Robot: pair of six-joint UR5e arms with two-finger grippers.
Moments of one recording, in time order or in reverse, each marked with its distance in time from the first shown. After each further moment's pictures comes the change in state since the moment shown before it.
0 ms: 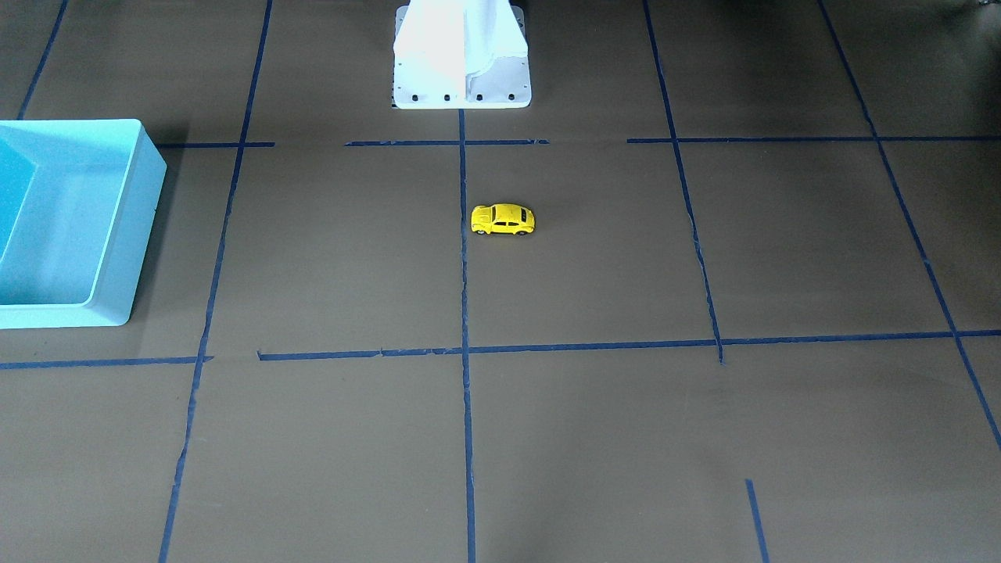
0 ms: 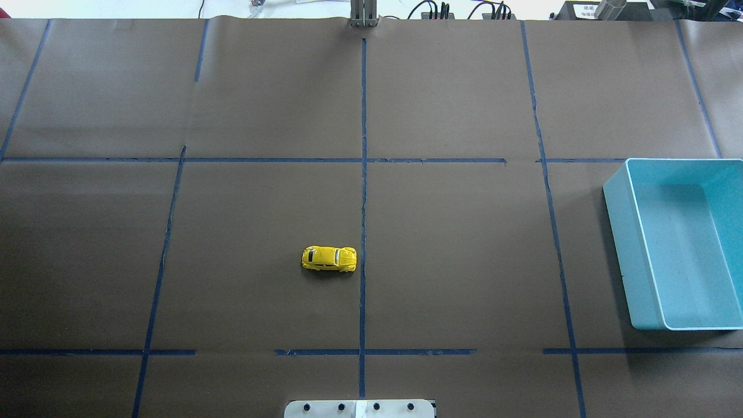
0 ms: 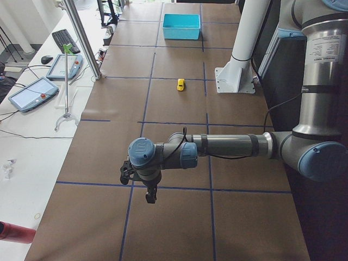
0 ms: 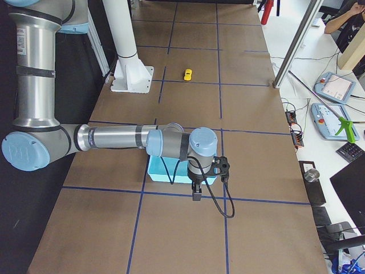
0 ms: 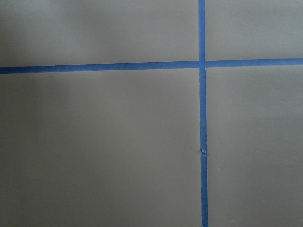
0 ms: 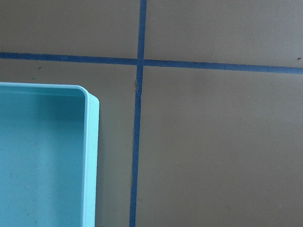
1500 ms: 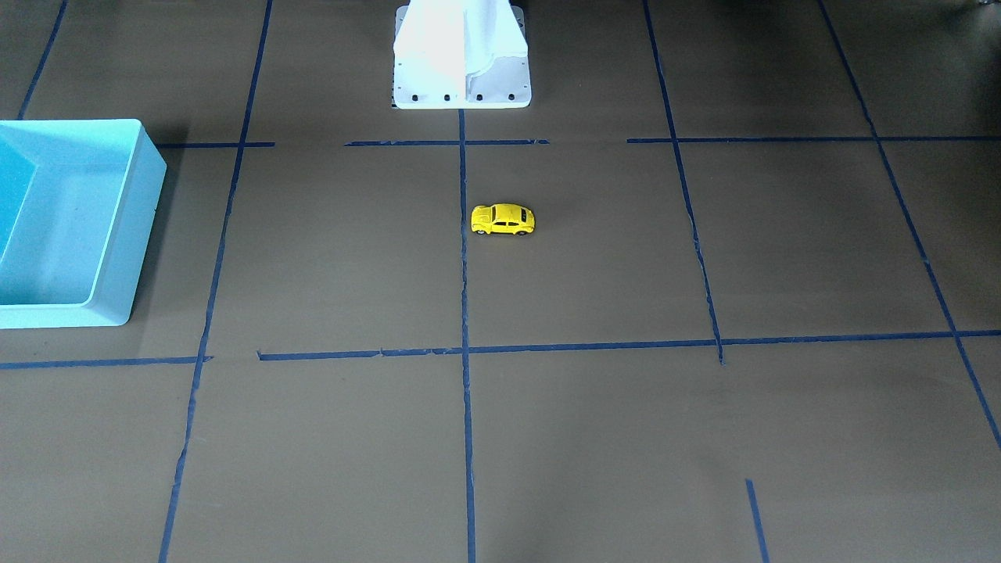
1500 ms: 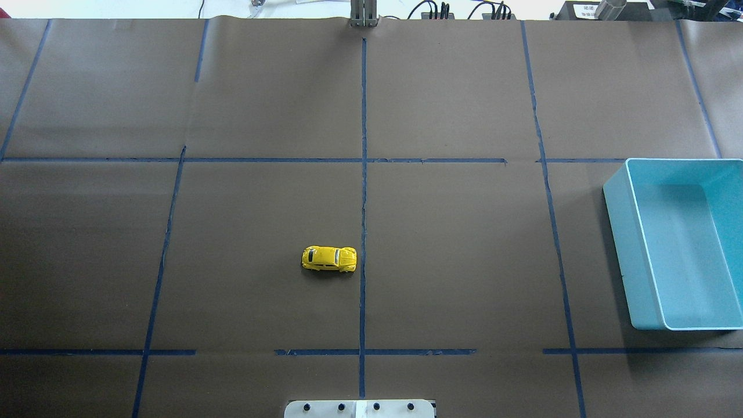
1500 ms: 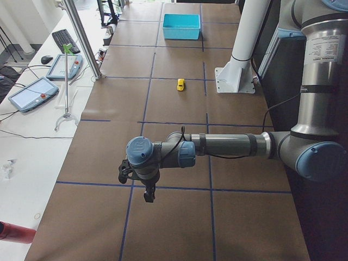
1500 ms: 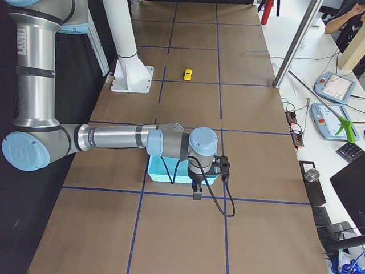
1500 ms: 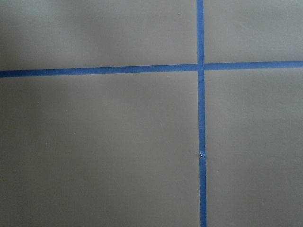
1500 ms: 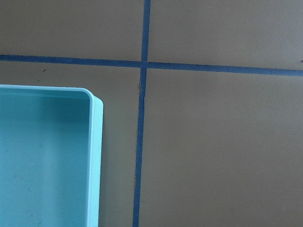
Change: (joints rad) left arm 0.001 -0.014 0.000 0.004 -0.002 0.003; right arm 0.000 0.004 0.001 0.003 0.009 0.002
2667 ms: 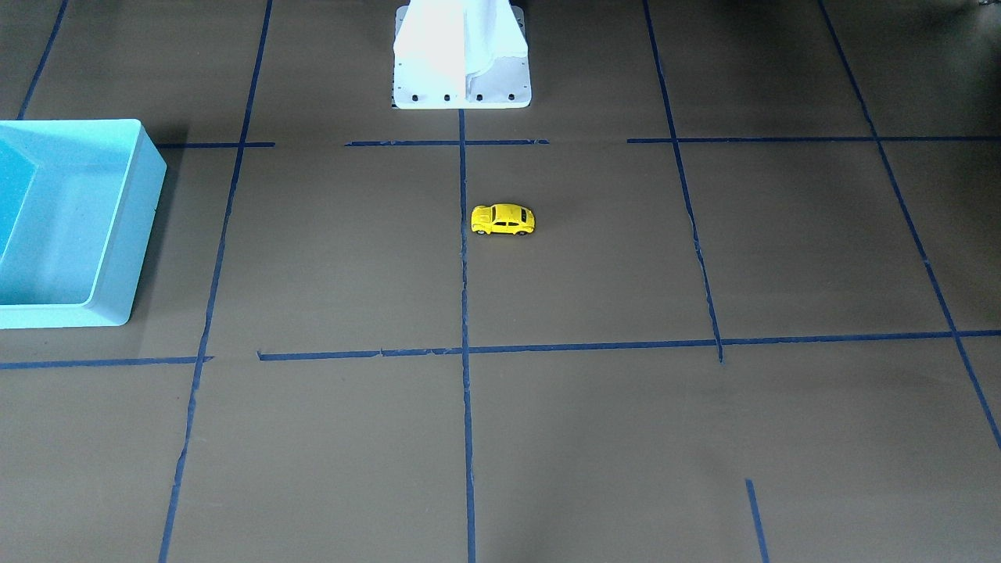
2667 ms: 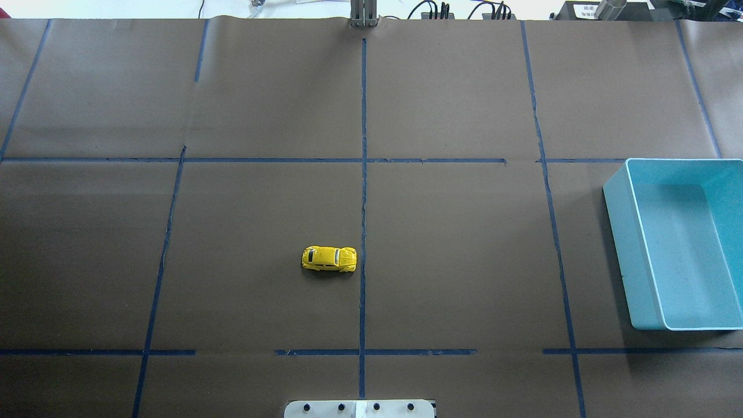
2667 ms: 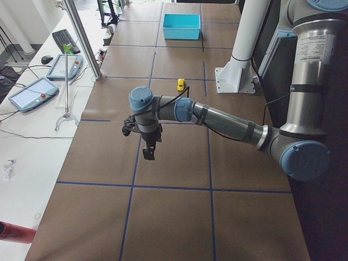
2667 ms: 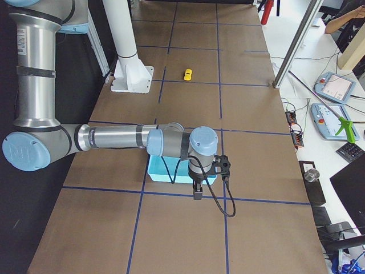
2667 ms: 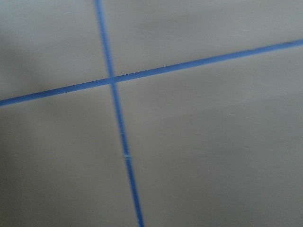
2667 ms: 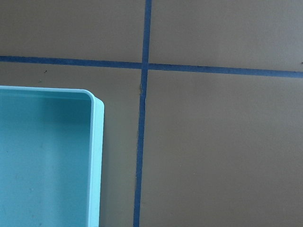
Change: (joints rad) left arm 0.193 -0.072 -0.359 0.290 0.069 0.003; right arm 0.000 0.002 0.001 0.000 0.000 0.000
